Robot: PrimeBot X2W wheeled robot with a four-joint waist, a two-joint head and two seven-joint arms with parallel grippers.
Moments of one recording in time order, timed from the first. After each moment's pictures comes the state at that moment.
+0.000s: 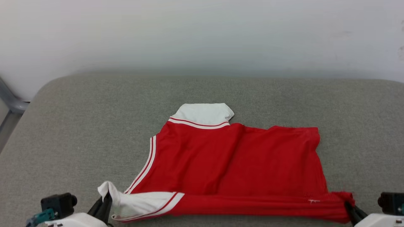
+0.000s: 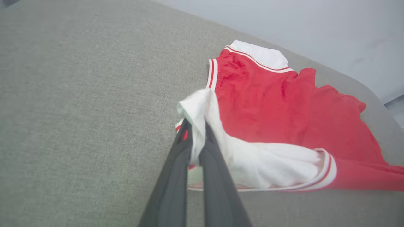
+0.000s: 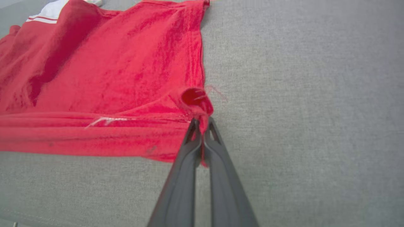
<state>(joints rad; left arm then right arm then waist) 0.13 0.59 -0.40 -0.07 -0.94 0.28 -0.06 0.23 -0.09 -0.19 -0.08 0.24 0.13 0.43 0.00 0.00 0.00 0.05</state>
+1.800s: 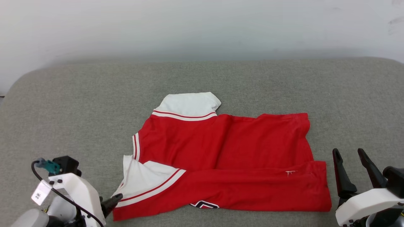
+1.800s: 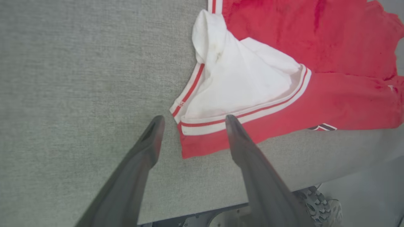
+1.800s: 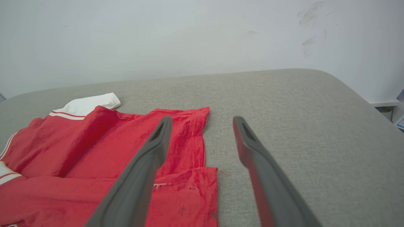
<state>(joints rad) -0.16 0.75 -0.48 0.01 -1.15 0.22 0.54 0.05 -0.05 -0.14 -0.08 0.17 0.13 0.07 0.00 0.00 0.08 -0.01</state>
